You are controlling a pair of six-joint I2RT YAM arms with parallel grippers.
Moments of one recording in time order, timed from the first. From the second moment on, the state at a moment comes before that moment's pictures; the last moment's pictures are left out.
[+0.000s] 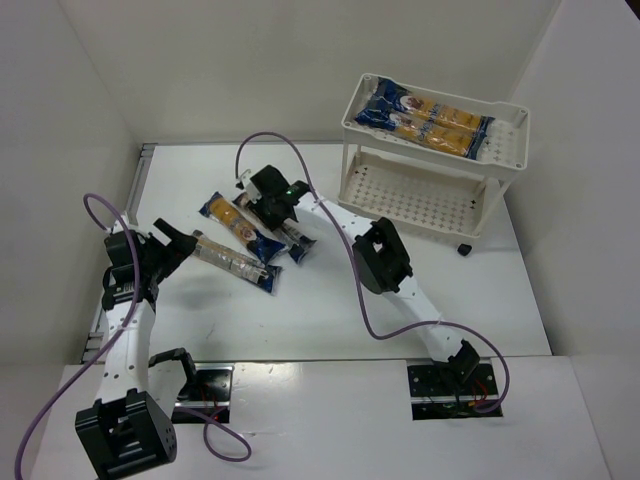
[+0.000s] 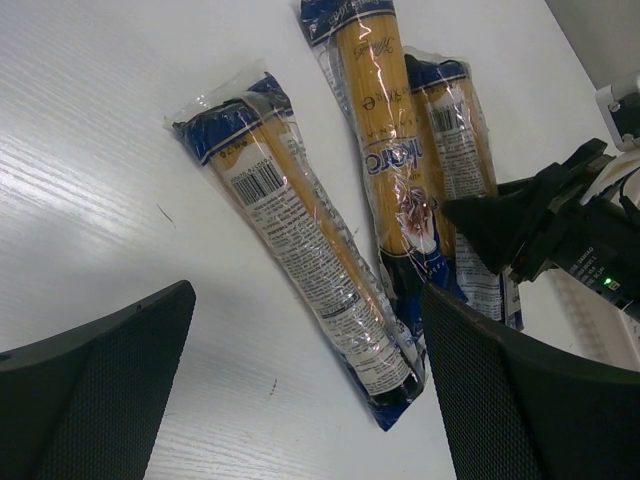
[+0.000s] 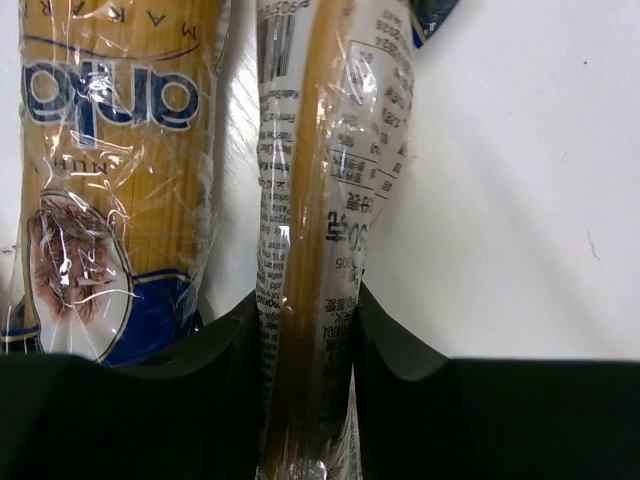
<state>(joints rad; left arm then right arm) 0.35 0.85 0.57 -0.29 0.24 -0.58 0.79 2.58 2.34 -0.63 0.02 -0.14</state>
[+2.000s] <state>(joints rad) 0.32 0.72 0.55 -0.27 0.25 -0.58 0.15 1.57 1.88 -0.44 -0.09 -1.35</state>
